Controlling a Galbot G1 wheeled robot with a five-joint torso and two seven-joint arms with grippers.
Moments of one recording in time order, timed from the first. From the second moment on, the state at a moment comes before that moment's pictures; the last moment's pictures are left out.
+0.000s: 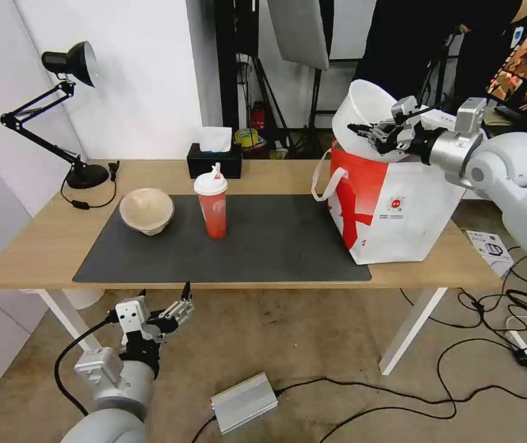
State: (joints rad) left arm 1.68 -1.34 -0.46 -2.41 -0.43 0.33 -0.33; right arm -0.13 0.65 -0.16 1.50 0.88 -0.29 -0.47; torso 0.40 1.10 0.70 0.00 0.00
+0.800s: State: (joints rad) left arm 1.69 -1.35 -0.46 -2.42 -0.41 0.33 -0.32; right arm -0.11 0.67 -0.15 1.49 0.89 -0.28 -0.45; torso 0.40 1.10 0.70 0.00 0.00
